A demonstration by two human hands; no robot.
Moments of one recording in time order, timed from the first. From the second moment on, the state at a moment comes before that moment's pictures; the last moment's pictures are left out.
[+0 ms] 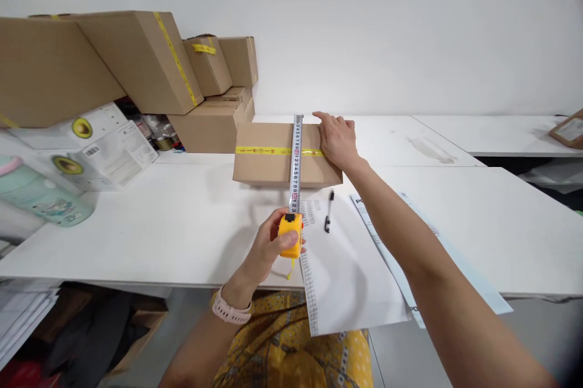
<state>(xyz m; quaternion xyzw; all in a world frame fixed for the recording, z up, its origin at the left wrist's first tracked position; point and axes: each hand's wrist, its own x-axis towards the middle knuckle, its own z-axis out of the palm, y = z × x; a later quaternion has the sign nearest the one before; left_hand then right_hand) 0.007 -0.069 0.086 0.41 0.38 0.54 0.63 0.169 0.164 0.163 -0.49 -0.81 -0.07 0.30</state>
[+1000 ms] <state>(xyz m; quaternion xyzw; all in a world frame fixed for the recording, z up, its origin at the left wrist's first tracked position) 0.024 -0.067 0.053 0.45 0.40 0.53 0.60 0.171 0.182 0.159 -0.40 -0.86 -0.18 0.25</state>
